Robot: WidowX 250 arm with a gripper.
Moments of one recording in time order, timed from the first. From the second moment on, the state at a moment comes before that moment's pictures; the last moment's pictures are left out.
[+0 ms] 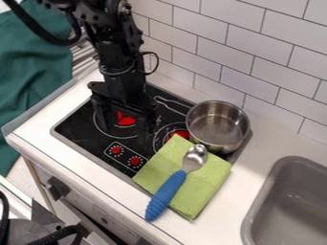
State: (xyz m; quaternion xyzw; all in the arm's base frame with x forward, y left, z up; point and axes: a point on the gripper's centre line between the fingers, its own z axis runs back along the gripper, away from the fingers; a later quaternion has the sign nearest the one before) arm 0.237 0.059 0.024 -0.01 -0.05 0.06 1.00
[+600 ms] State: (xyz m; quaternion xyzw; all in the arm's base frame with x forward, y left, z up) arm 0.263 0.008 0.011 -0.08 -0.05 0.01 1.00
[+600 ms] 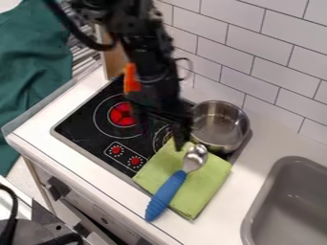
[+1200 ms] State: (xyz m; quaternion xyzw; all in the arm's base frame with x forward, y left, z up) arm 0.310 -0.080 0.012 -0.03 -0.05 -0.12 0.99
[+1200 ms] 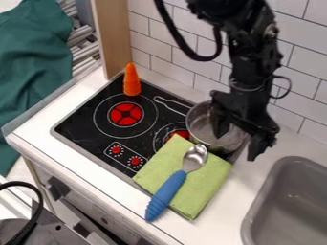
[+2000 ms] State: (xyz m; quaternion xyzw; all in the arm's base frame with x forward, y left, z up) arm 0.340 -0.065 -0.018 -0.04 -0.04 -0.09 0.99
